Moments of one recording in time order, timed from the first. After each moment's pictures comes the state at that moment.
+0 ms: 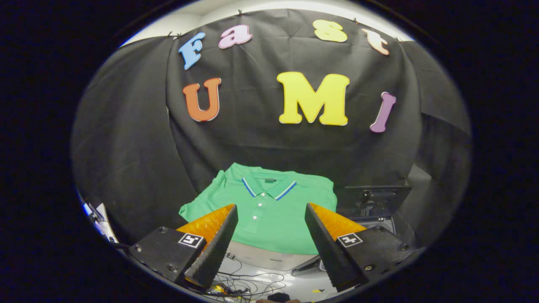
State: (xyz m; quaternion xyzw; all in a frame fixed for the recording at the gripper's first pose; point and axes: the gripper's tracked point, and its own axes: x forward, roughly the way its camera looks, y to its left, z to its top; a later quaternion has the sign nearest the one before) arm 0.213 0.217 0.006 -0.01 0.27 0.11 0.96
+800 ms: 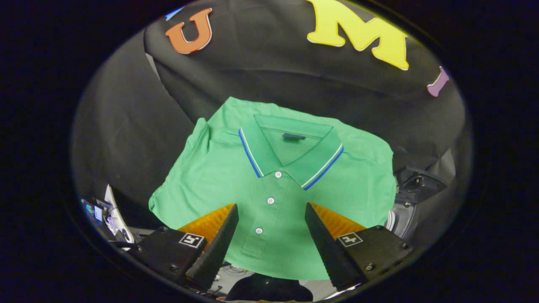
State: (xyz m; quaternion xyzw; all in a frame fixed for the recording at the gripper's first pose) arm 0.318 0.267 -0.110 -0.06 0.54 0.15 0.83
